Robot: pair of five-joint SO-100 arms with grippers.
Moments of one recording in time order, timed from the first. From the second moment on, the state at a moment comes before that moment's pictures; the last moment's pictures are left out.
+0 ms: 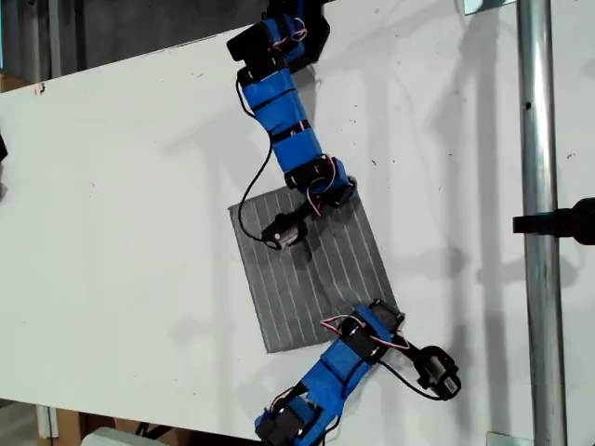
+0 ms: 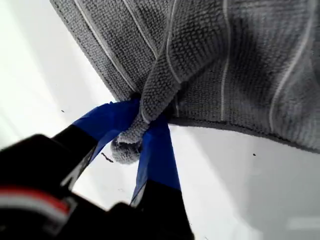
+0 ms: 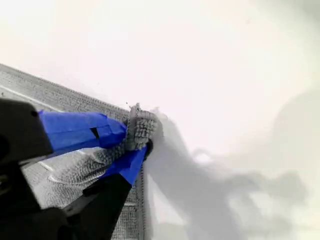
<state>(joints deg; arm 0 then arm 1) 31.7 53.8 70.0 76.0 -99.4 -16.9 60.6 76.3 69.3 57.4</state>
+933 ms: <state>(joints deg) 18.4 86.4 78.7 88.6 -84.4 -9.5 83.8 80.1 73.8 51.9</state>
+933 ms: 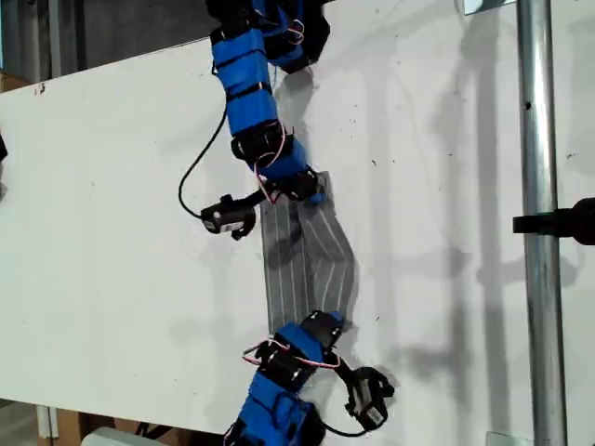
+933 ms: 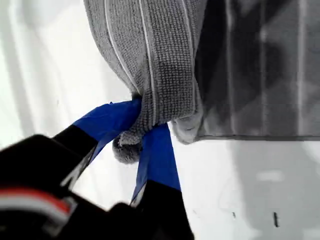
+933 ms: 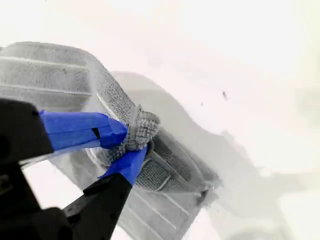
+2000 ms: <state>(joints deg) -18.7 107.8 111.9 81.3 -67.1 12.7 83.6 85.9 74.4 30.8</state>
